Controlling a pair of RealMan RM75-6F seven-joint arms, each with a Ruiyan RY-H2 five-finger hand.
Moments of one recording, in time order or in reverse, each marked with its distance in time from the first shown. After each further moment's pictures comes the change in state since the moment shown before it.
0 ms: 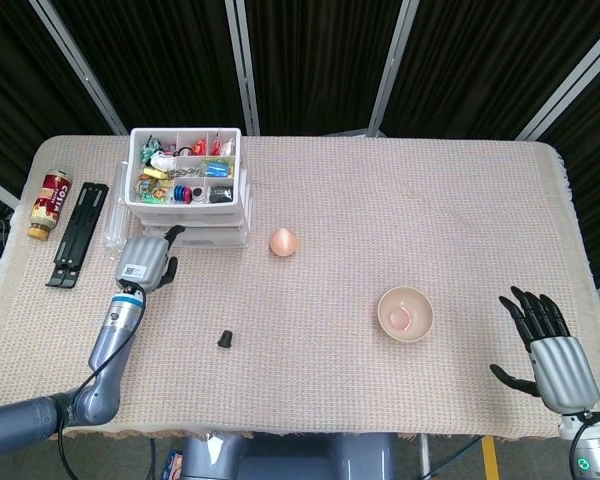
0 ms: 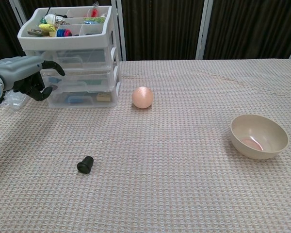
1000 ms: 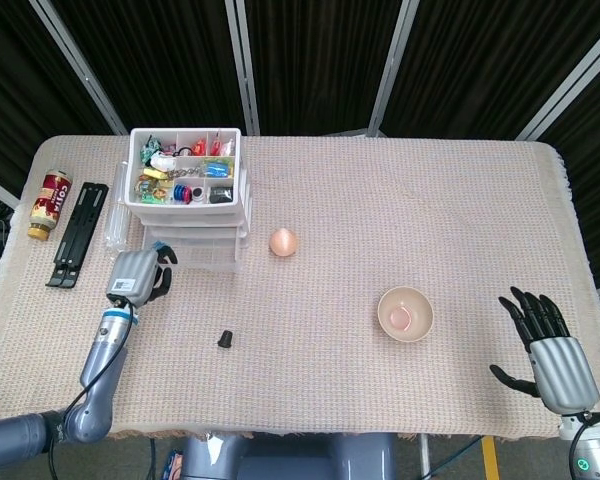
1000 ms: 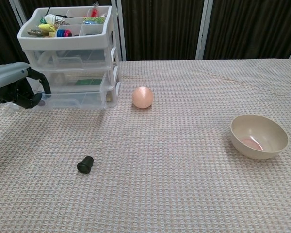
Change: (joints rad) left arm 0.081 0.047 0.042 -0.128 0.020 0.072 -0.092; right arm -0.001 0.000 0.000 -0.001 -0.003 0.002 -0.004
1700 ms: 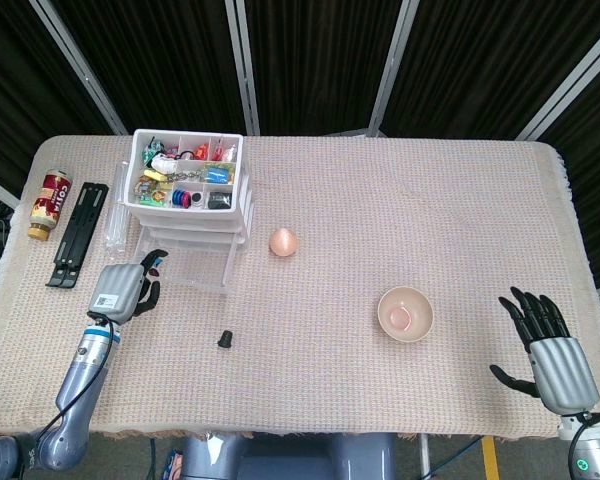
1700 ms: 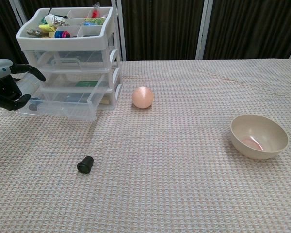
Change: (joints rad) left arm 0.071 0.074 0.052 -0.074 0.146 0.043 -0.095; right arm -0.001 -0.001 0.001 -0.003 0.003 0.000 -0.009
